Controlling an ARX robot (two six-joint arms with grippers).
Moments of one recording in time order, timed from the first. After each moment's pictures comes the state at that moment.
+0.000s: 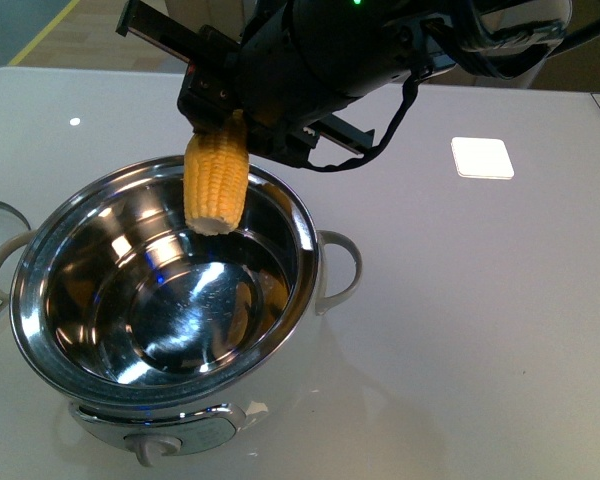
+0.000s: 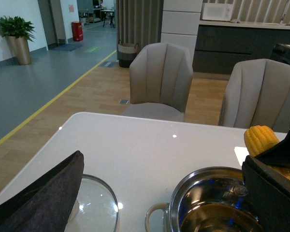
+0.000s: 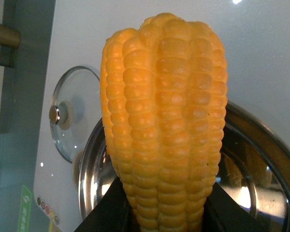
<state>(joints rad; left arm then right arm) 0.00 0.01 0.01 0.00 0.00 -0.01 0.64 2.06 1.28 0.10 -0.18 0.70</state>
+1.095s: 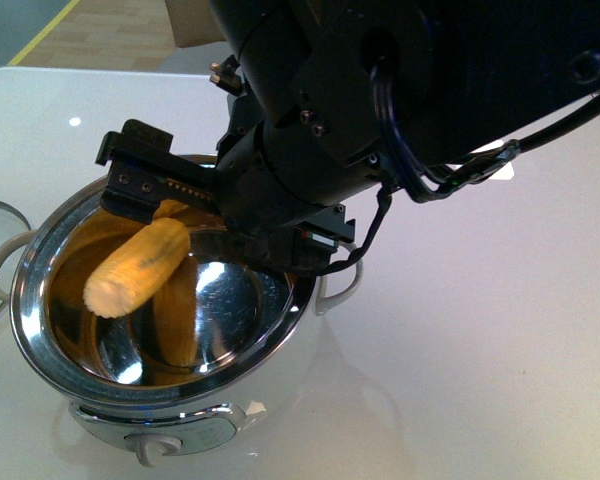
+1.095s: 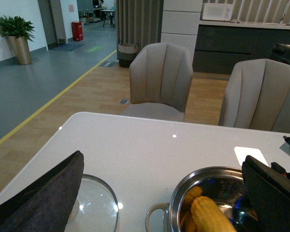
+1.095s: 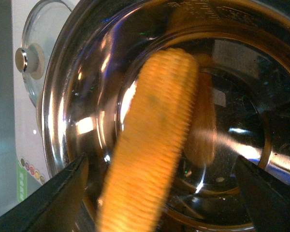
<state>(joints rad) 0.00 0.01 0.01 0.00 0.00 -0.01 0.69 2.09 1.18 0.09 -0.21 0.73</state>
